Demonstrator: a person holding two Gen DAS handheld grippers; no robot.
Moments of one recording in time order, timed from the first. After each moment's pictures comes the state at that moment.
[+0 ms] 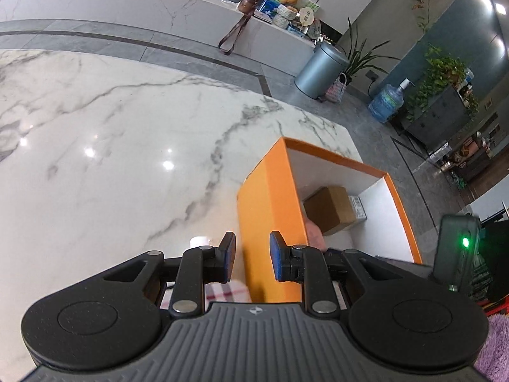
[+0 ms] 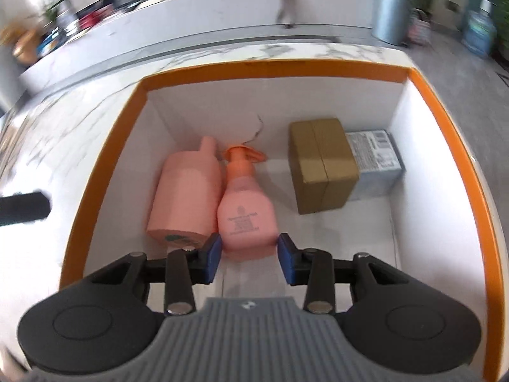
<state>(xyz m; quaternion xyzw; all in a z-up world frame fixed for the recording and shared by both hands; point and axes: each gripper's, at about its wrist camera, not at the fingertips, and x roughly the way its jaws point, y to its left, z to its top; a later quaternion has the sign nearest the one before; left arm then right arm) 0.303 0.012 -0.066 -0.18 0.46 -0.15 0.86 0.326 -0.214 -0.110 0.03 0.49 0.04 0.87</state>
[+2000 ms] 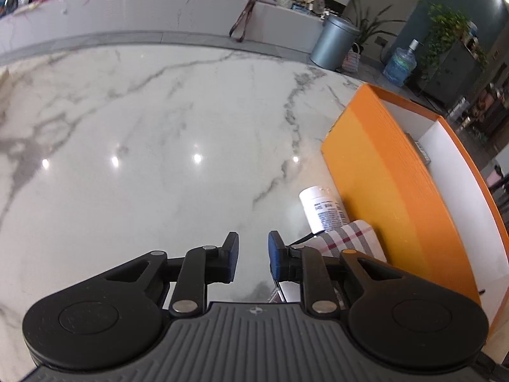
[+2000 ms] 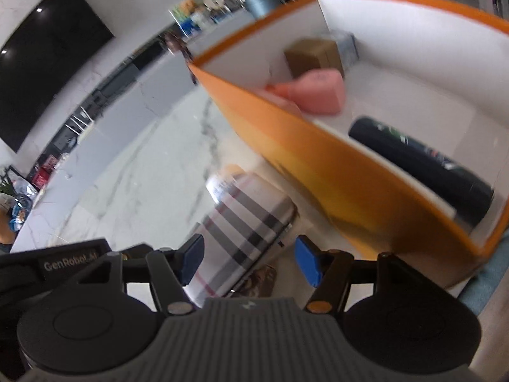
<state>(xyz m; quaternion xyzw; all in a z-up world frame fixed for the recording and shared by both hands) 0.282 0.083 -0.126 -0.09 0.48 -0.15 0.86 0.191 -0.085 -0.132 0.30 0.37 -0.12 0.87</state>
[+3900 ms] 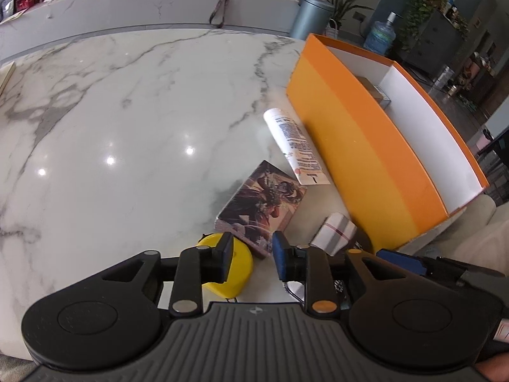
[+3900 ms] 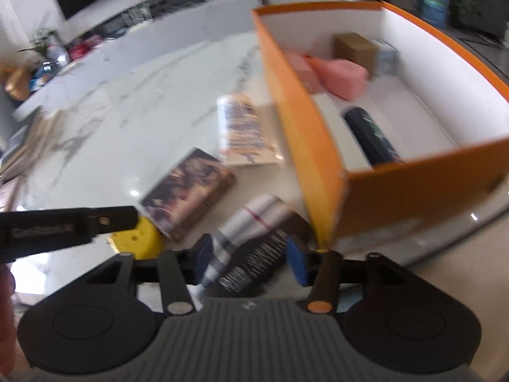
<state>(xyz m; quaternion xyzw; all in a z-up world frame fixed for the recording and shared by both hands) 0.183 0.082 -0.105 -0.04 0.49 -0.18 0.85 0.126 -0.106 -0.119 0.12 0.46 0.00 0.88</state>
